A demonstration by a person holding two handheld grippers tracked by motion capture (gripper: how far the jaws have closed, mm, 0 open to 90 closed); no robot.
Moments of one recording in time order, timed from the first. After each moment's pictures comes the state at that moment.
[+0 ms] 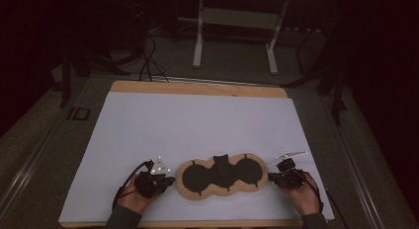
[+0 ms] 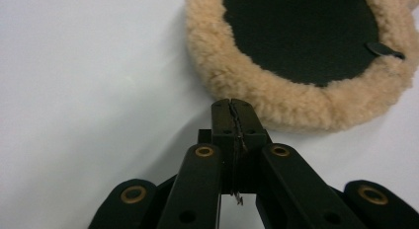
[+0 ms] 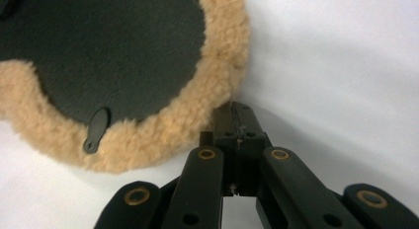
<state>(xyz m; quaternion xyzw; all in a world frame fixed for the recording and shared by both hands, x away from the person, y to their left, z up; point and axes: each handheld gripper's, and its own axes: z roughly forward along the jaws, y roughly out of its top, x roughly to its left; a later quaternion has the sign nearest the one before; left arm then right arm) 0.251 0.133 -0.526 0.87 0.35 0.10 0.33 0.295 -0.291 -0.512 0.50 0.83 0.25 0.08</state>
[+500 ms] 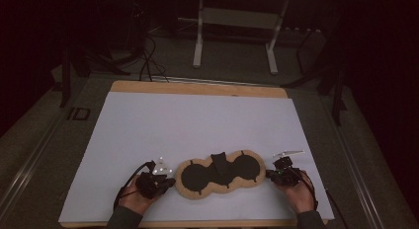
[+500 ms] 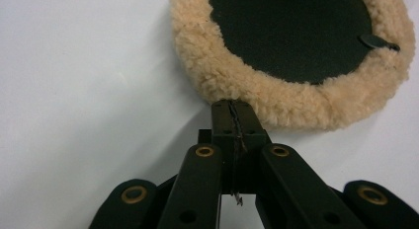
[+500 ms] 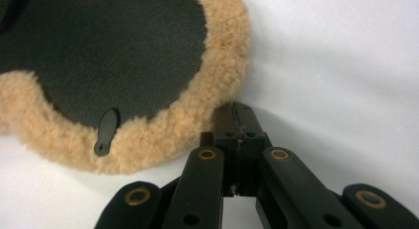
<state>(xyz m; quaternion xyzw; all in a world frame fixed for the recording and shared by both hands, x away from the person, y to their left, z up) 0.251 0.131 -0.527 0.87 0.35 0.10 0.32 0.300 -0.281 -0.515 0.51 0.81 0.26 0.11</state>
